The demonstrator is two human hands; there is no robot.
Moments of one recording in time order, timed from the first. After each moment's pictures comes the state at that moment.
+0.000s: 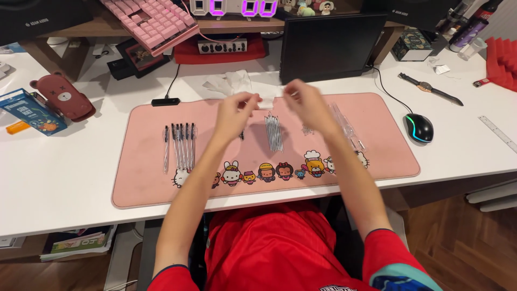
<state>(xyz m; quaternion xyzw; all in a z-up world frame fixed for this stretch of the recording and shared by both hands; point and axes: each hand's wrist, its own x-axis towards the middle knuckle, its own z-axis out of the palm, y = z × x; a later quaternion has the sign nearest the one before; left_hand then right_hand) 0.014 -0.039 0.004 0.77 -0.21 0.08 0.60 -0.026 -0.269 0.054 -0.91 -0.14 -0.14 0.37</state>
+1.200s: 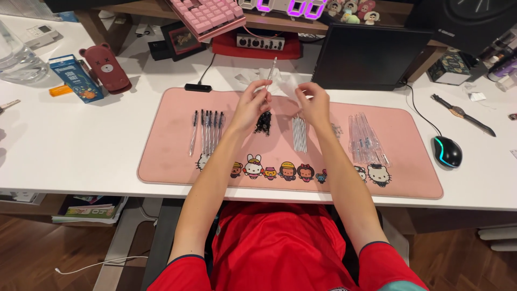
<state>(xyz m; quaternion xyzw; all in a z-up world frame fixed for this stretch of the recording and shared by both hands) 0.026 -0.012 -0.025 0.50 -0.15 -0.02 0.85 0.072 -0.242 -0.045 -0.86 -0.09 -0.25 0.43</state>
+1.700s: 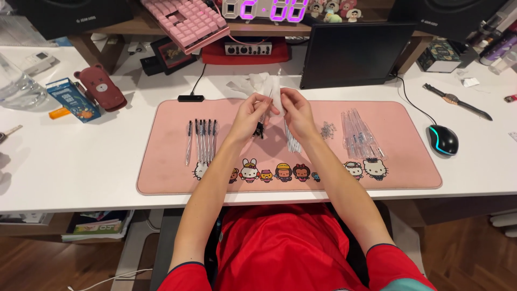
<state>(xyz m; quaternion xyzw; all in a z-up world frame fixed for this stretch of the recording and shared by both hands) 0.007 -0.025 -0.015 0.55 -0.23 -0.03 0.80 0.045 -0.205 -0.061 -0.55 -0.12 -0.11 0.82</state>
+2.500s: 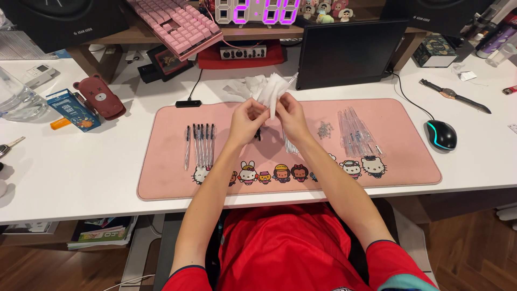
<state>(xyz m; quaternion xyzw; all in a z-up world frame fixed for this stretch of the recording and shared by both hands) 0.018 -0.025 -0.032 0.69 -0.19 0.06 0.69 0.027 -0.190 -0.047 -0.63 -0.11 -0.12 0.76</state>
